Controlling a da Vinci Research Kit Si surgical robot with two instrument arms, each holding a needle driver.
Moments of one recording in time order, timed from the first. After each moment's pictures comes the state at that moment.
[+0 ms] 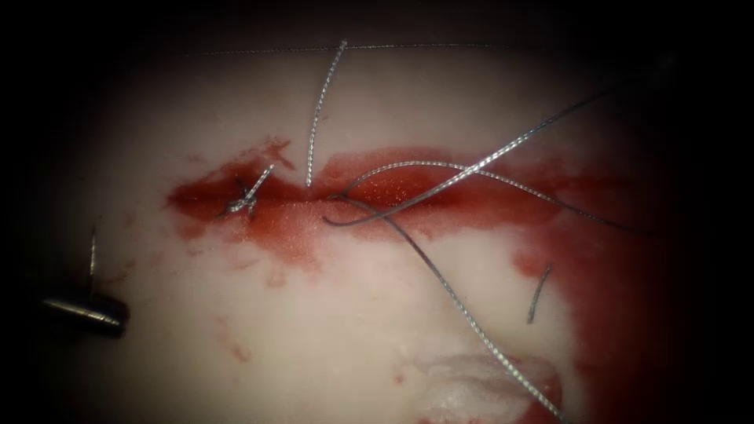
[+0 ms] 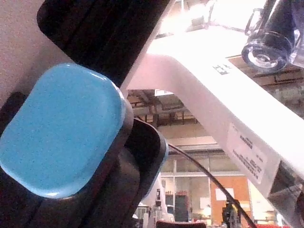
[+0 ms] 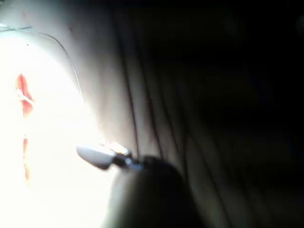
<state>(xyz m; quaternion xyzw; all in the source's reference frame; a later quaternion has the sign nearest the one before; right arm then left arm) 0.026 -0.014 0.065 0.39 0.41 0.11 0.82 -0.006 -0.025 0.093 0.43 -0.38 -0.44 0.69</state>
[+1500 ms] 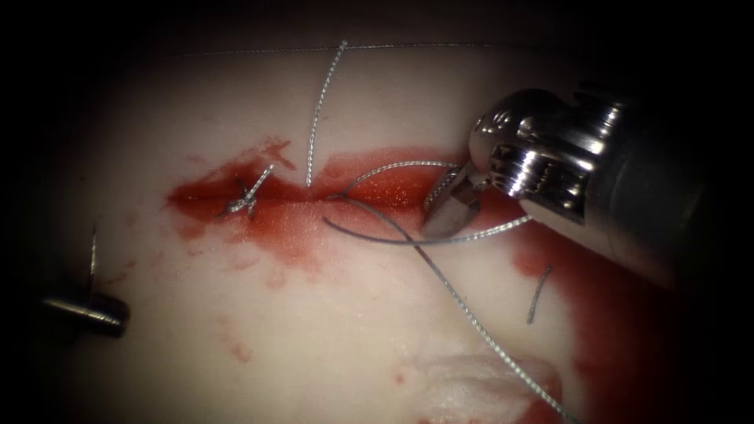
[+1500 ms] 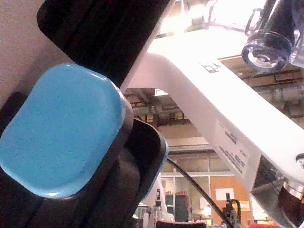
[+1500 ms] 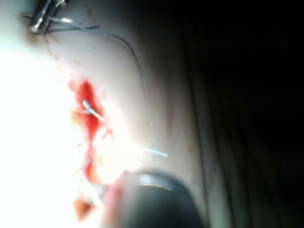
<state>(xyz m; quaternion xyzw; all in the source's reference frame) 0.033 -0.024 0.082 0.33 0.21 0.14 0.91 -0.006 -0.025 0.093 0.43 -0.38 -0.44 0.69</state>
